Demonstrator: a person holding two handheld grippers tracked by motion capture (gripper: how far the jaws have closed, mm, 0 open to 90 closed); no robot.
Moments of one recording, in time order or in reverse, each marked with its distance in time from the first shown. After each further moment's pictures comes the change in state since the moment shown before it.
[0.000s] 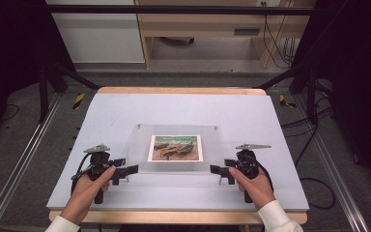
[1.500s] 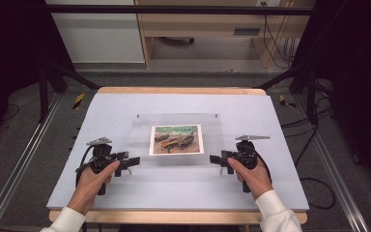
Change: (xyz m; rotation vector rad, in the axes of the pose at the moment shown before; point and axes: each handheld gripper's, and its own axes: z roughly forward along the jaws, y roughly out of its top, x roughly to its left) left arm 0.010 0.019 0.011 -0.021 0.003 0.020; right arm -0.013 0.023 0.008 -0.030 0.023 -0.008
